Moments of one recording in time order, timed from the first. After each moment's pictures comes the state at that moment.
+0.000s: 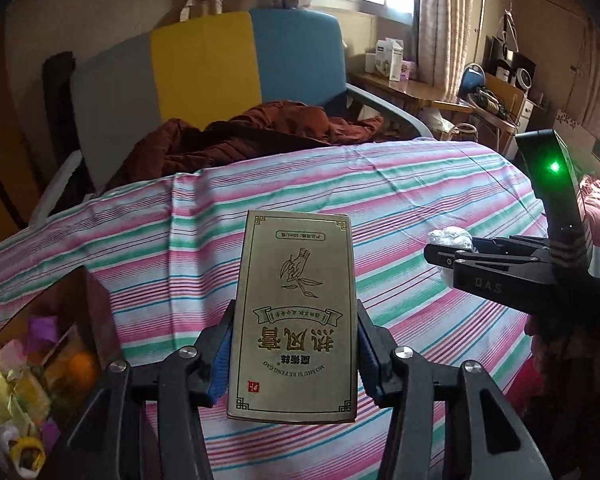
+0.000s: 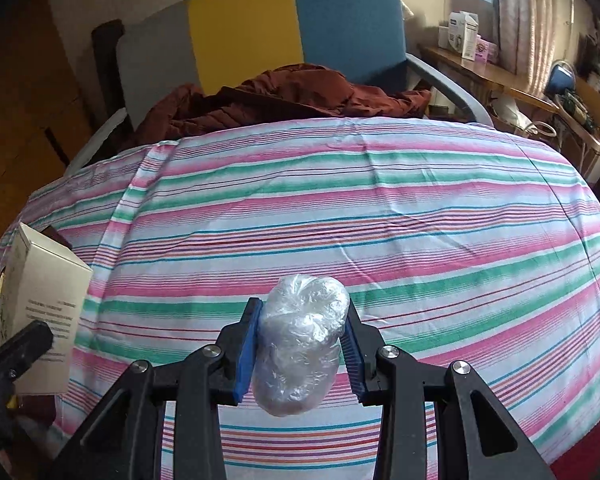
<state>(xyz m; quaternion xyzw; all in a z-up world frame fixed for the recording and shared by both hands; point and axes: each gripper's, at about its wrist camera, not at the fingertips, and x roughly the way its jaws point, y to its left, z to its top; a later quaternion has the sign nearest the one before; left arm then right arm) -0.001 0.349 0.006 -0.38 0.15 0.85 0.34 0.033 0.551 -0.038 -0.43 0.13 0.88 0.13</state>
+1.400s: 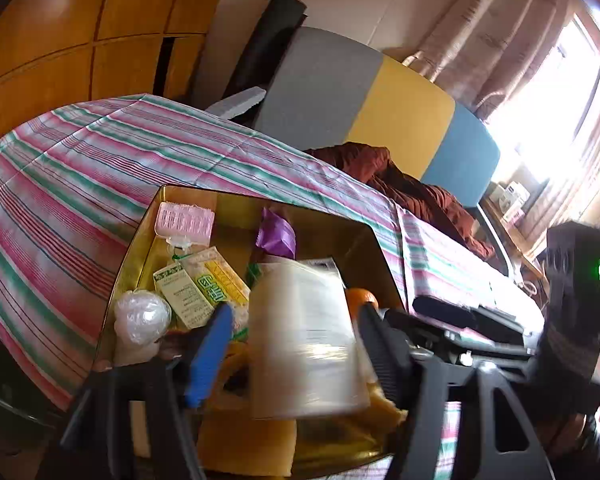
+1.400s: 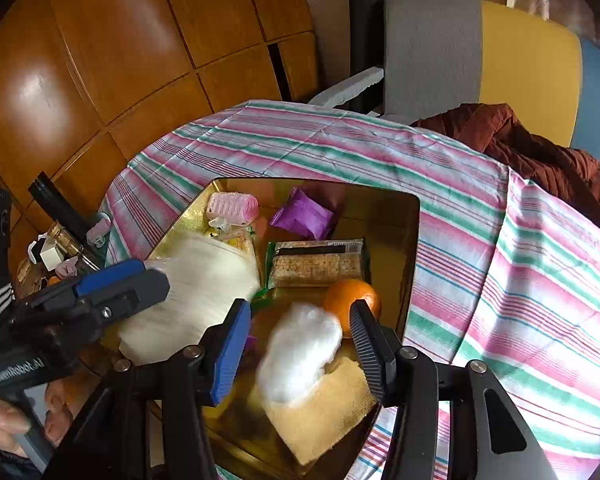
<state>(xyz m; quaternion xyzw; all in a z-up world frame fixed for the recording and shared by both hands) -0.066 0.040 -0.002 -0.41 -0.12 0.89 0.17 -0.062 0.233 -0.008 -0.44 0.02 0.88 -0.19</state>
